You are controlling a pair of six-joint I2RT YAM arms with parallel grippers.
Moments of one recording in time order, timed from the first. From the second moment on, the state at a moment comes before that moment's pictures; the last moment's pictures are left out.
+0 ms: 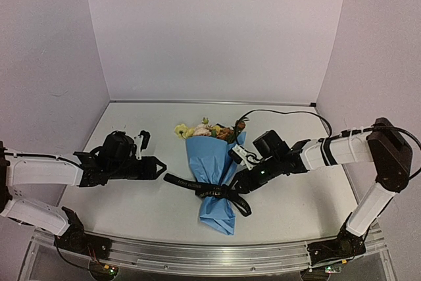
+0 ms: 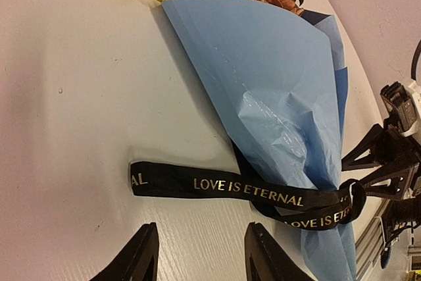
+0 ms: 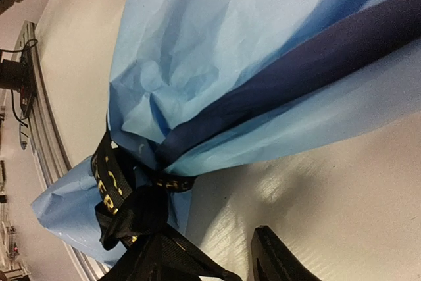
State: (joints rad) left arm -0.75 1.21 0.53 0.04 0.05 -0.63; right arm 0.78 1.68 0.89 -0.16 -0.47 0.27
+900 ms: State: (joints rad) left arm -0.75 1.22 0.53 0.06 0.11 -0.68; right arm 0.78 1.68 0.85 -0.12 -0.55 0.34
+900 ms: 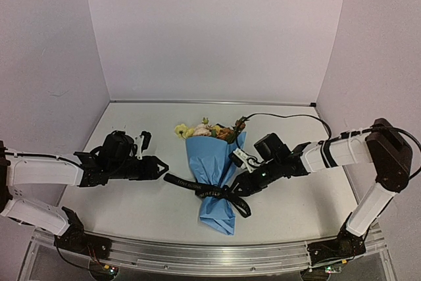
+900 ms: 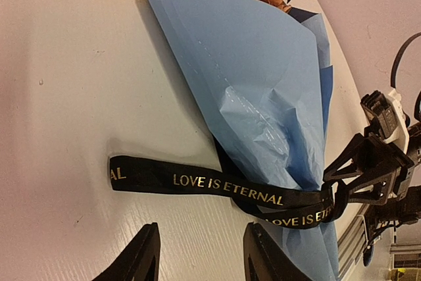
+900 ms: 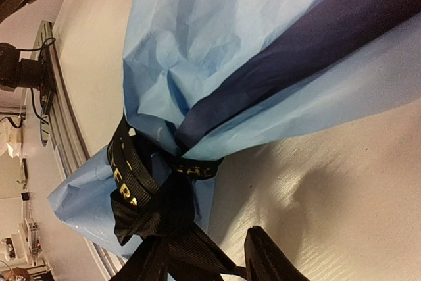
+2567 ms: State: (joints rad) left arm -0.75 1.28 0.53 0.12 0.19 -0.68; right arm 1.03 1.53 0.77 -0.28 -0.29 0.45
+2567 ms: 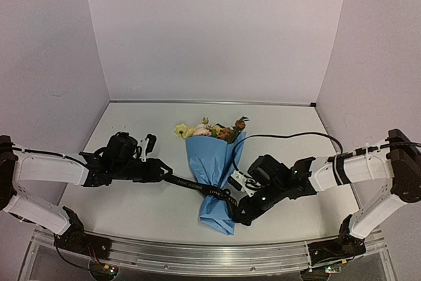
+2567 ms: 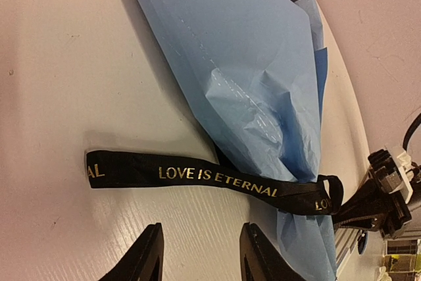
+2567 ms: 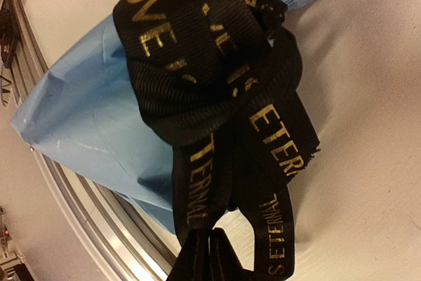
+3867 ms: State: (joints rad) left arm -0.75 1.29 0.57 0.06 0.24 -0.66; right arm 0.87 1.41 0.67 -0.34 -0.22 0.32
